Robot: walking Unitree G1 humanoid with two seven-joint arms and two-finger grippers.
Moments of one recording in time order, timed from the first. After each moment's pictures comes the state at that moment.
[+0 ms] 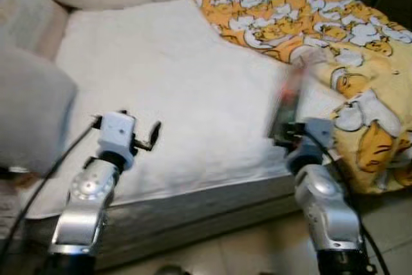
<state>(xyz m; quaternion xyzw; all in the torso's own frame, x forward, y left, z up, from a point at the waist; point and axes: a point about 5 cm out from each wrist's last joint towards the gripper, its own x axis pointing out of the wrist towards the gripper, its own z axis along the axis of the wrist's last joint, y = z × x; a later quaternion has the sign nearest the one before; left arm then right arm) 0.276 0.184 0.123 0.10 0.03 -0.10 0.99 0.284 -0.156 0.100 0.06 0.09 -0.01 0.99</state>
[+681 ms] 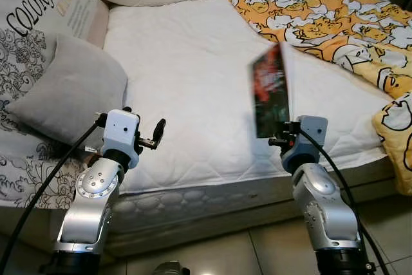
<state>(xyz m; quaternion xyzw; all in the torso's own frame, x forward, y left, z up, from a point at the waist) 0.279 0.178 0.126 0.10 0.02 -0.10 0.99 0.284 -0.155 0.100 0.06 0.09 0.00 0.99</state>
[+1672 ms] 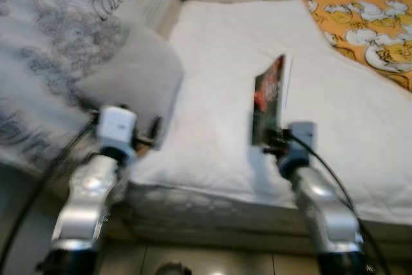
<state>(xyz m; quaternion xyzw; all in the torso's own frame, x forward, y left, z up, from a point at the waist) 0.281 0.190 0.129 0.10 0.02 -0.08 0.99 0.279 -0.135 0.092 0.05 0.13 0.09 0.99</state>
